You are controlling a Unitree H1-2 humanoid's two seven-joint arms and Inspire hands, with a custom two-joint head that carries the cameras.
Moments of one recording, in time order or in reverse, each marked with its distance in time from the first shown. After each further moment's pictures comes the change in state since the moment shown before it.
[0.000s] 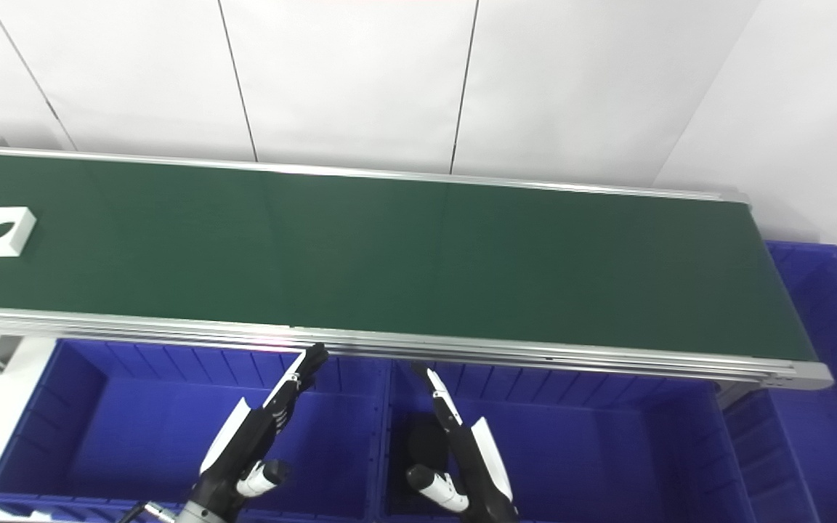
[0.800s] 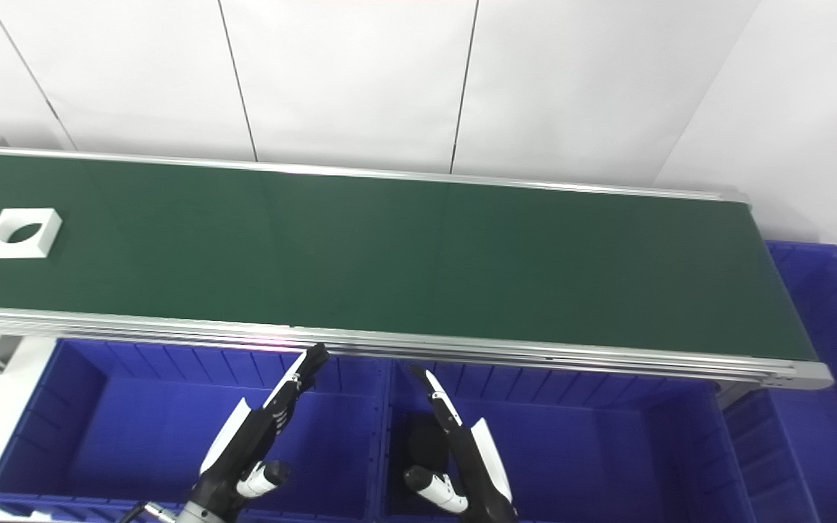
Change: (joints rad) left arm 0.001 0.000 0.001 0.000 0.000 0.000 -0.004; right arm 0.002 0.004 -0.001 0.007 0.001 0.000 0.001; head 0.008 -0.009
